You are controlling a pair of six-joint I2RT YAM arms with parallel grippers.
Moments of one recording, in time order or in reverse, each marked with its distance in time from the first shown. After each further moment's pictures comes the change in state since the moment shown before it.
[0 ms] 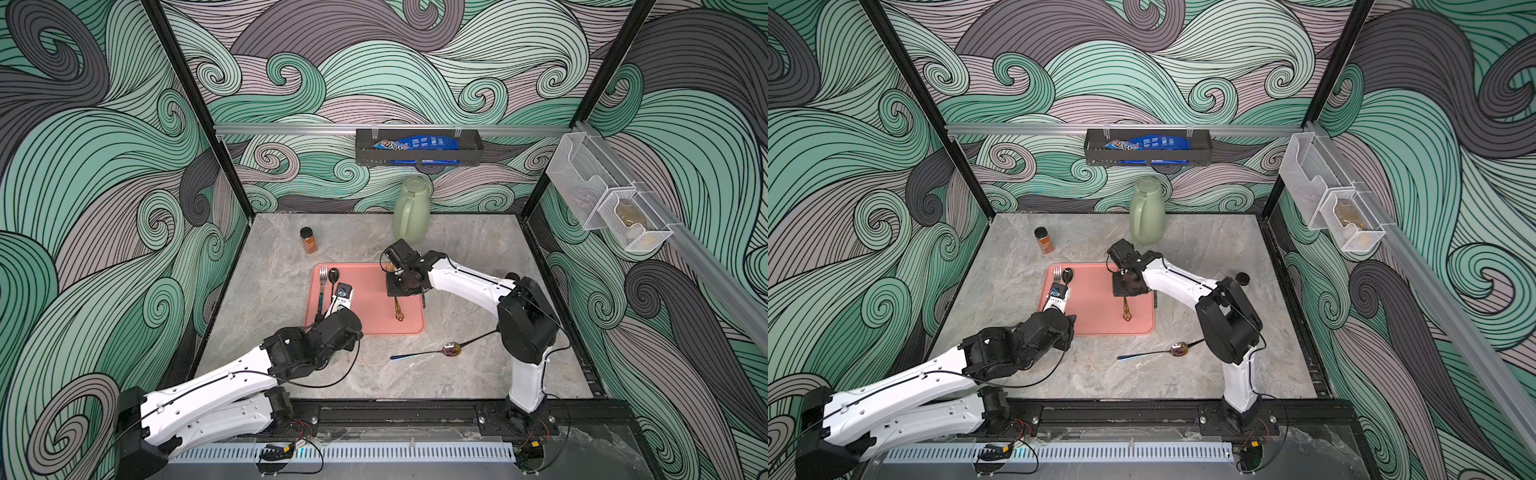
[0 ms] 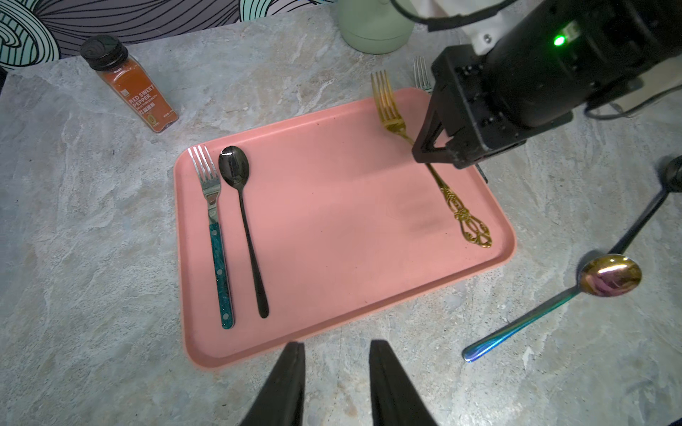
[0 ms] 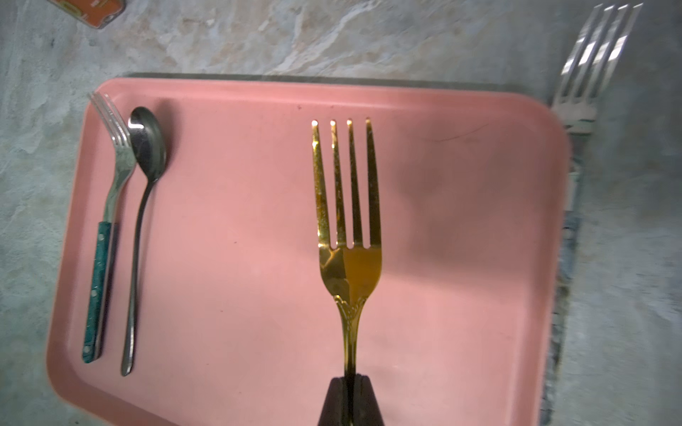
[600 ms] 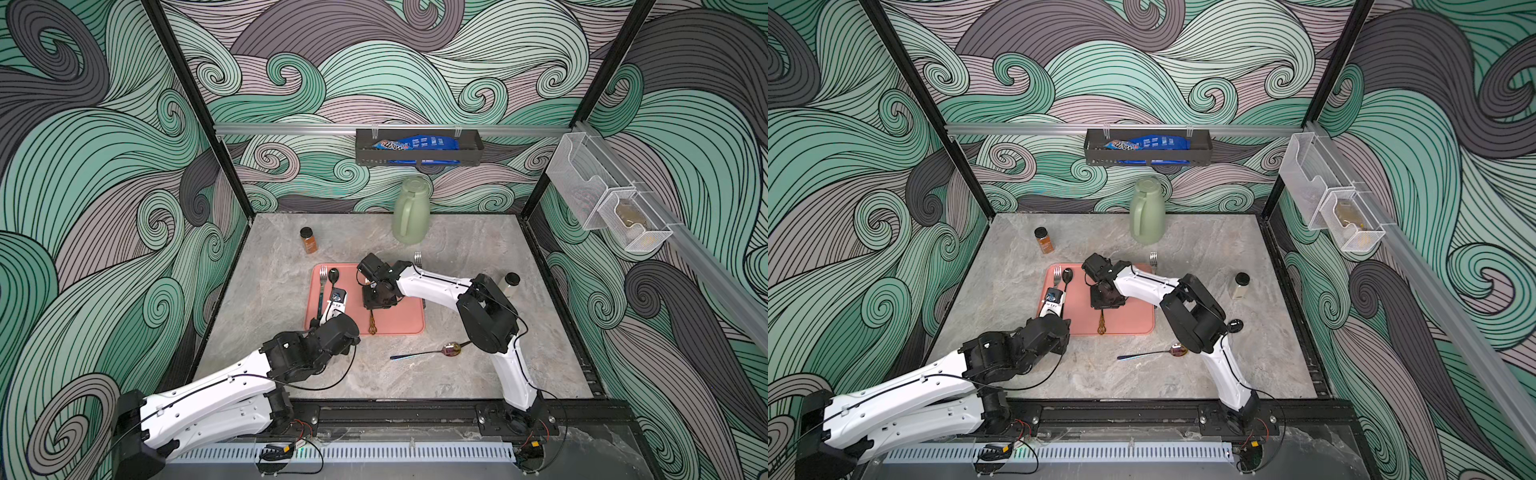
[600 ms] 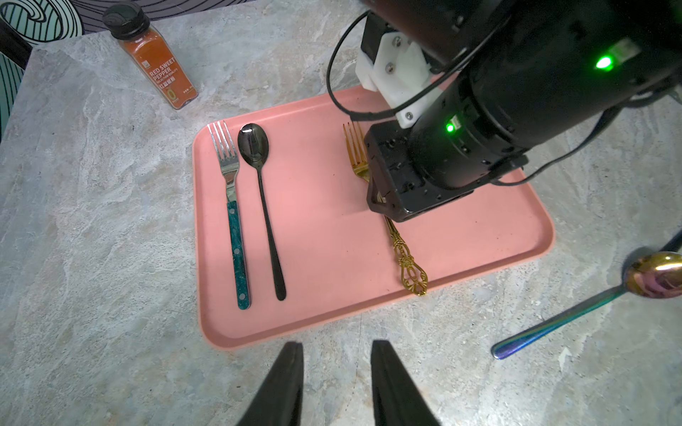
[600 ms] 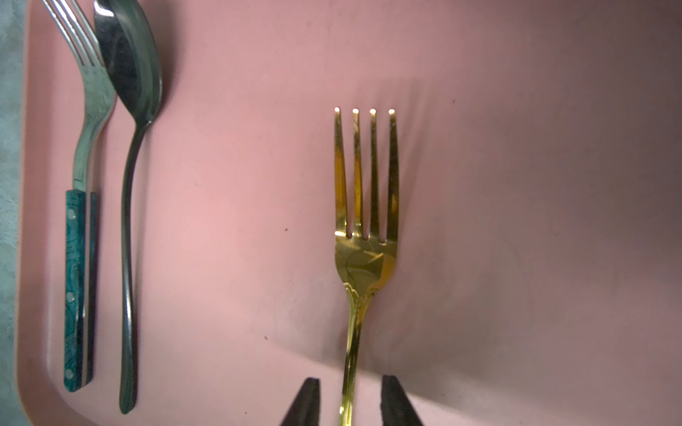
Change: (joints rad) left arm 0.015 -0.004 -0.054 -0.011 -0.027 -0.040; right arm 0.092 0.206 0.140 0.005 -0.051 0.059
